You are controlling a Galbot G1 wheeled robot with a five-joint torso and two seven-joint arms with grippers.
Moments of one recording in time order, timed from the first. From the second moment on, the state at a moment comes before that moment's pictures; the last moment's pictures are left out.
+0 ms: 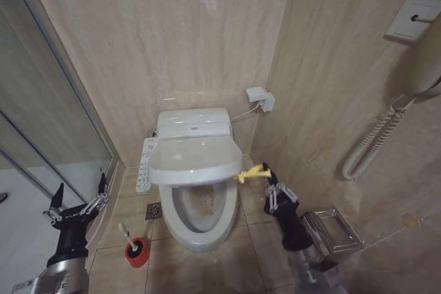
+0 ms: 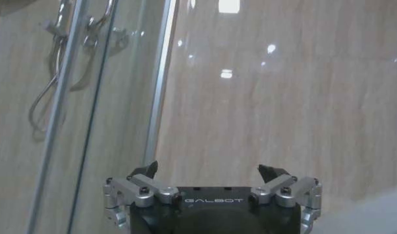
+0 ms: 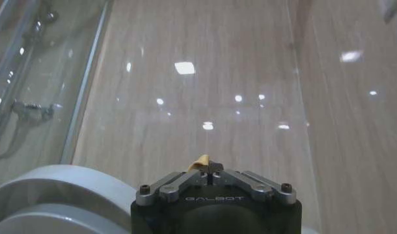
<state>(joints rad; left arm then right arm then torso) 1.65 -1.43 -0.79 -2.21 -0.38 -0.28 -0.08 -1.54 1.33 0.44 2.18 0.16 0.54 -0.10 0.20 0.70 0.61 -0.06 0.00</state>
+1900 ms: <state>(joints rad) 1.52 -1.38 -0.81 -1.87 -0.35 -0.30 -0.07 -0.11 1.37 0.23 0.82 0.50 0.31 -0.29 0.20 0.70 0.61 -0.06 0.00</state>
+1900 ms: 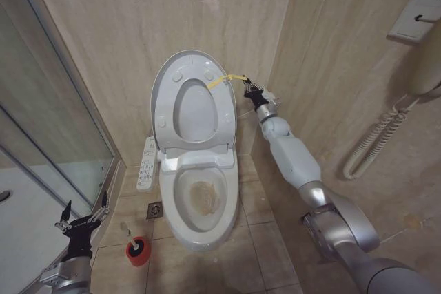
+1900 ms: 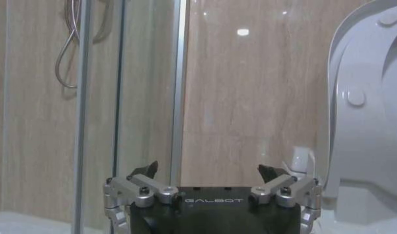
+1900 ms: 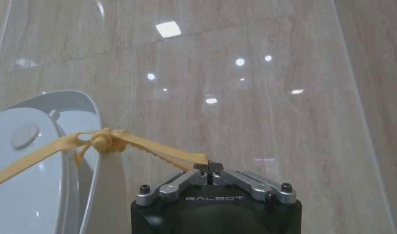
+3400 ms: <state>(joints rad) 1.60 -1.40 -0.77 -1.98 -0.36 -0.30 -0.07 -1.00 1.11 0.36 1.87 0.65 0.29 -0.14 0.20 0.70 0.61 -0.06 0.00</state>
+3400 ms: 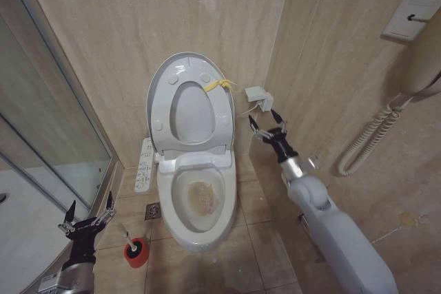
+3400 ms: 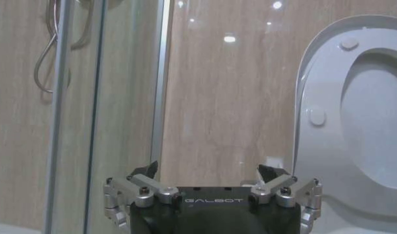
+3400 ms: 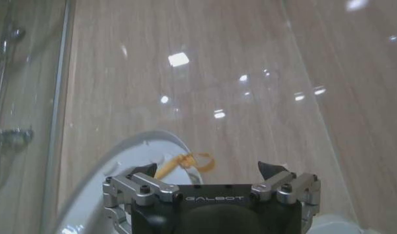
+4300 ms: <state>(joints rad) 1.59 -1.35 -0.71 -2.01 -0.35 -0.32 -0.03 -1.56 1.33 0.59 2.21 0.49 0.31 -0.14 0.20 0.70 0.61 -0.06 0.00</state>
